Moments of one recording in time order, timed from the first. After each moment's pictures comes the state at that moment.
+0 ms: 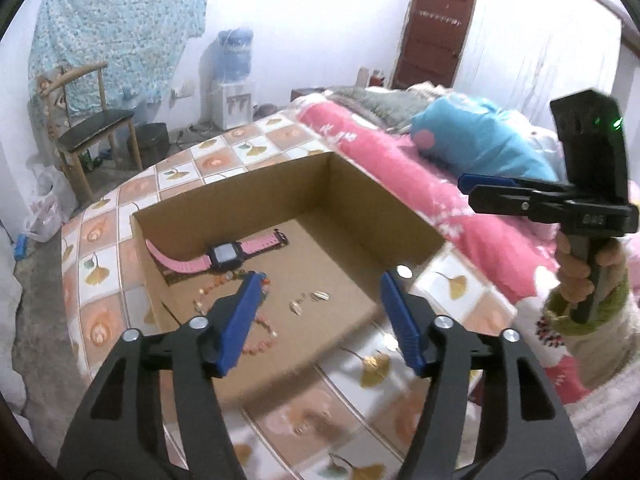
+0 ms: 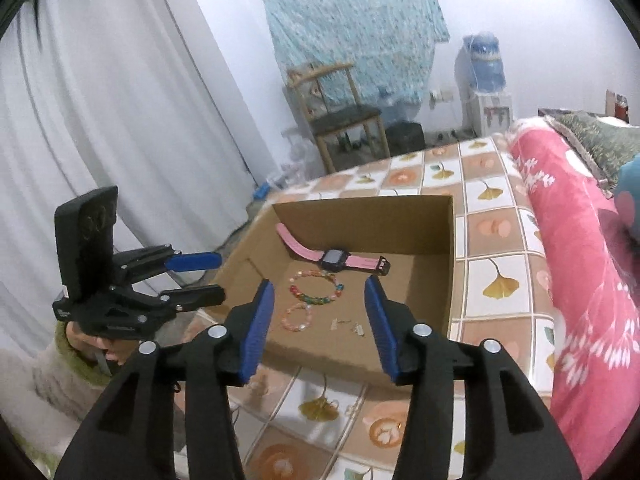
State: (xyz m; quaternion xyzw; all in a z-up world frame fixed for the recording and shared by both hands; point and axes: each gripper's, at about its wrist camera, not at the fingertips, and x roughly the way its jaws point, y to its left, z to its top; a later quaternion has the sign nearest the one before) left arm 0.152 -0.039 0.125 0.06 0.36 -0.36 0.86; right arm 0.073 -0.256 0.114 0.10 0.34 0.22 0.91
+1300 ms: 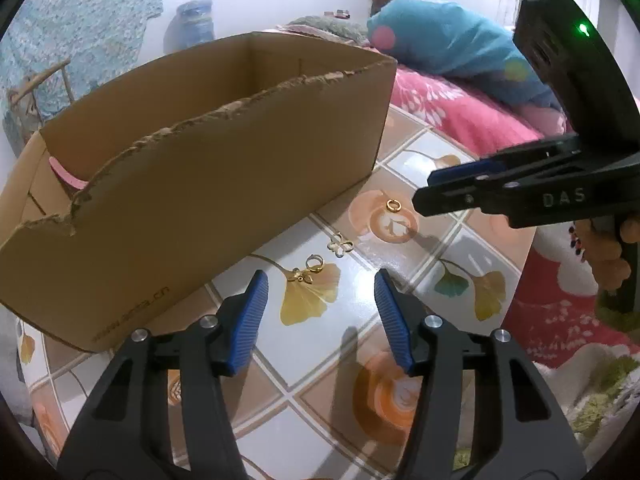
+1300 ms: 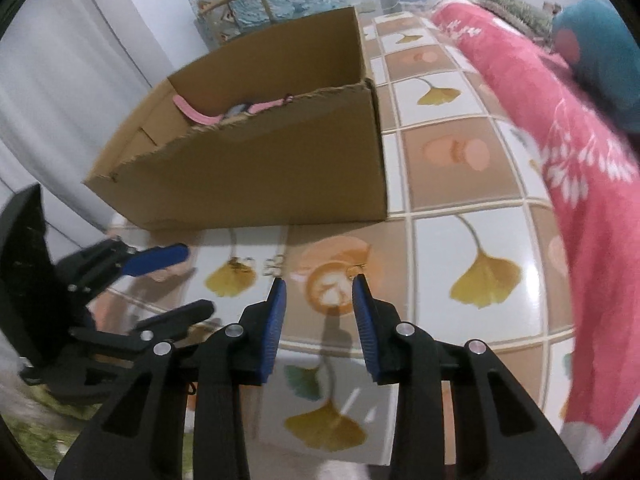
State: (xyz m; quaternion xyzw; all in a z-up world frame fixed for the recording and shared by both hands) left arm 0.091 -0.118 -0.016 0.15 0.39 -0.37 0.83; right arm 0.049 -0.261 -0.031 0.08 0.49 0.08 0.86
